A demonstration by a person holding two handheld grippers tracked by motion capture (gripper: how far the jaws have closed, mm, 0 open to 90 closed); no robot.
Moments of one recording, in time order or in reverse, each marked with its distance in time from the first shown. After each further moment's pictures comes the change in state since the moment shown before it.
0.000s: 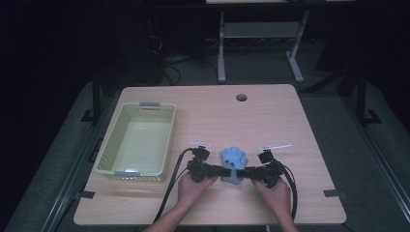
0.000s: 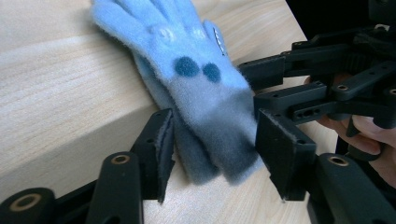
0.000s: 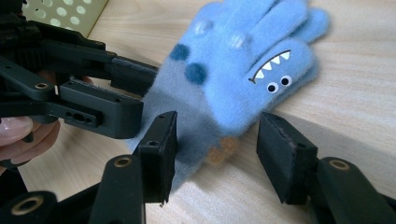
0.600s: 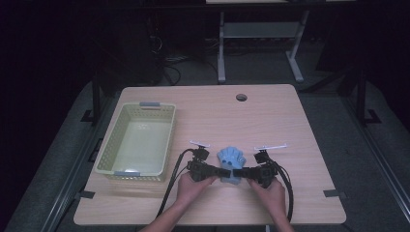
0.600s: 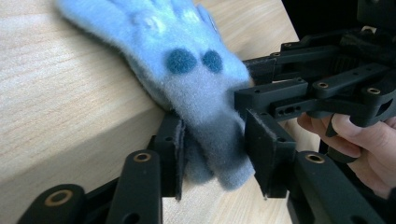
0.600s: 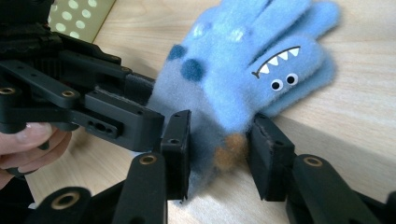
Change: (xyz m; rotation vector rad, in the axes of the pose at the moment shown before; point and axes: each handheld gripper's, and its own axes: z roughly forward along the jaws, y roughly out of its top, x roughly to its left) left arm 0.010 0.000 0.004 0.045 -0.062 -0.057; right arm 0.004 0.001 0.012 -0.008 0.026 0.008
